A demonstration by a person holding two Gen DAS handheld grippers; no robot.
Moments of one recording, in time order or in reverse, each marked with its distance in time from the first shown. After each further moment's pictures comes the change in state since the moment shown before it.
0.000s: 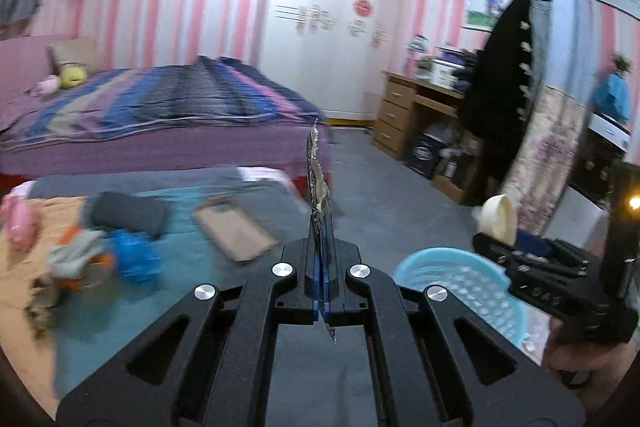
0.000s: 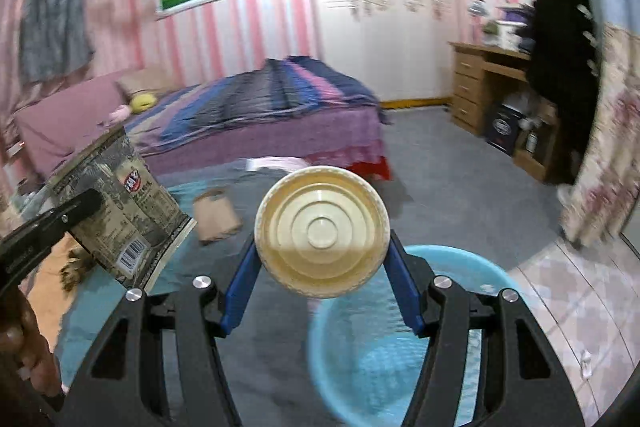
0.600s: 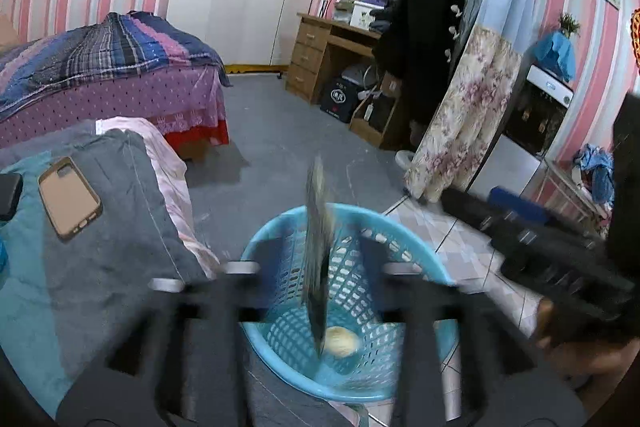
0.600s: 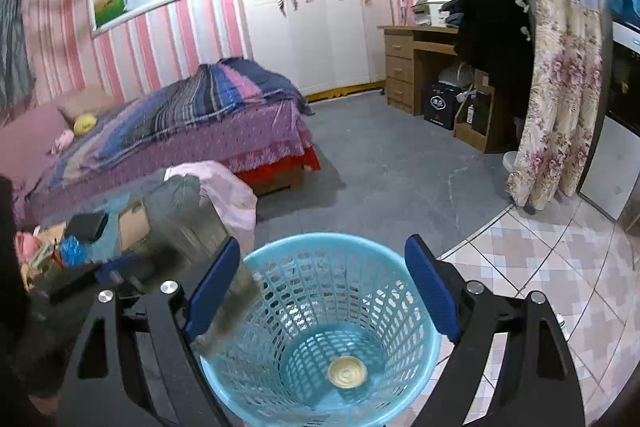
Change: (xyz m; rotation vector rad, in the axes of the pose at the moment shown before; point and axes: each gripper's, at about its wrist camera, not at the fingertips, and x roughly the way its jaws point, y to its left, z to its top) left arm 0.099 -0.106 -0.041 0.050 0.202 -0.258; right arm -0.001 -0.096 0.003 0.129 0.003 -0.170
